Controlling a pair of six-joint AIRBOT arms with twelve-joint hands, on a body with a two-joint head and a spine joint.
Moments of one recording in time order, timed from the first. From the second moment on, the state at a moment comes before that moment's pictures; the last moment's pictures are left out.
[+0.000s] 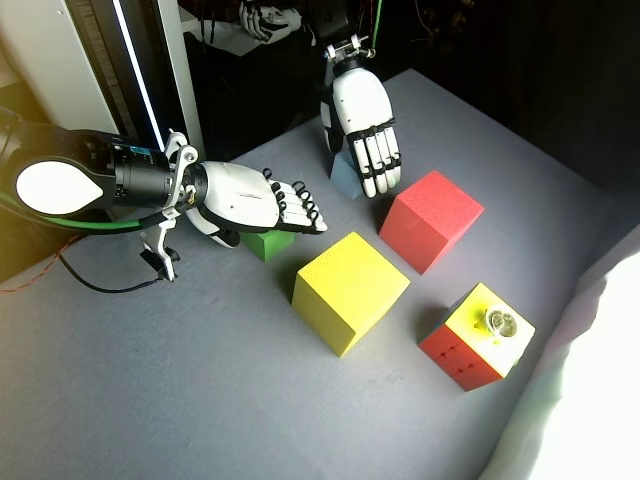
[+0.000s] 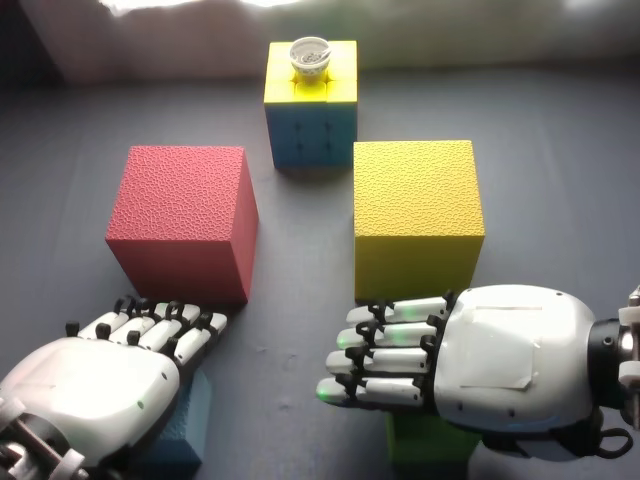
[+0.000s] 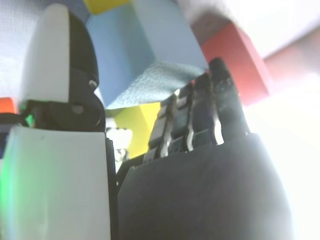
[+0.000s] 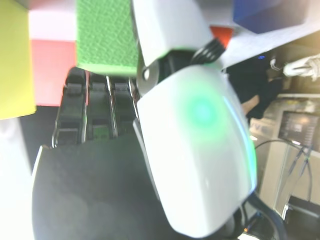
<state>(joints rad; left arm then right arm) 0.67 -0.87 0.46 -1.08 -0.95 1.87 -0.45 -1.01 0.83 -0.48 0.37 -0.88</state>
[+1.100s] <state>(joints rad) 0.65 -0.88 0.49 -1.09 -0.95 1.89 -0.47 -1.01 0.85 -0.48 0.42 -0.91</state>
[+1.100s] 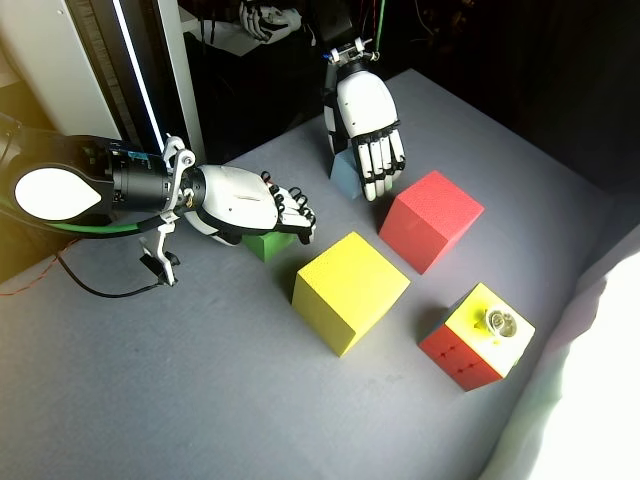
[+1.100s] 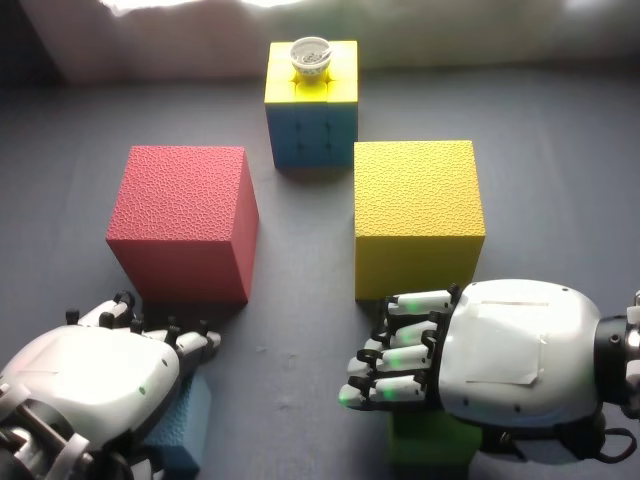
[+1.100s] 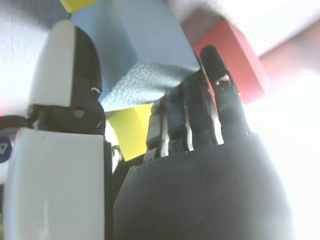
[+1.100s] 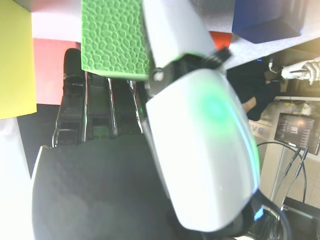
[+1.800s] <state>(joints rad) 0.56 -0.82 0.46 -1.14 -0.92 1.98 -0.47 -1.00 0.86 -0.49 0.48 -0.91</state>
